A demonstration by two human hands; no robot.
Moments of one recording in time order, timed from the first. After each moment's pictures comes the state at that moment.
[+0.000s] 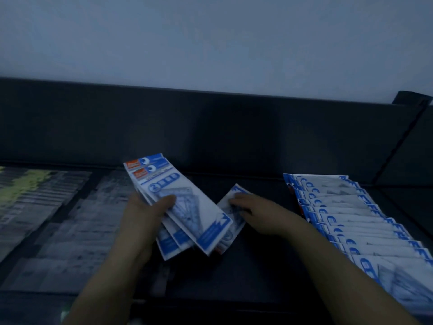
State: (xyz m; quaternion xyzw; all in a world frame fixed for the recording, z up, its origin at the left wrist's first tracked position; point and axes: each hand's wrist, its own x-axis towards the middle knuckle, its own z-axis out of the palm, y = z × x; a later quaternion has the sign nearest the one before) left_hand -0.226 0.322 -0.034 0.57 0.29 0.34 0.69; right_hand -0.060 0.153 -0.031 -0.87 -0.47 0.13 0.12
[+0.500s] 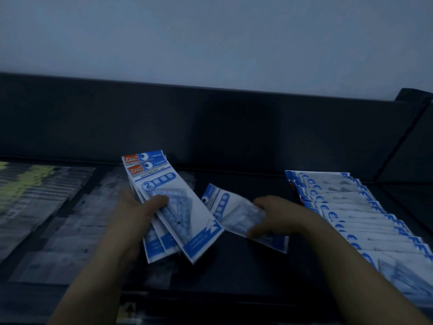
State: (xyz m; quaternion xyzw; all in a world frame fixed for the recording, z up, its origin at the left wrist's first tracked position) left_hand -0.245 0.335 -0.029 0.58 0.32 0.30 0.68; right_hand -0.068 0.133 -0.011 -0.90 -0.36 0.22 0.09
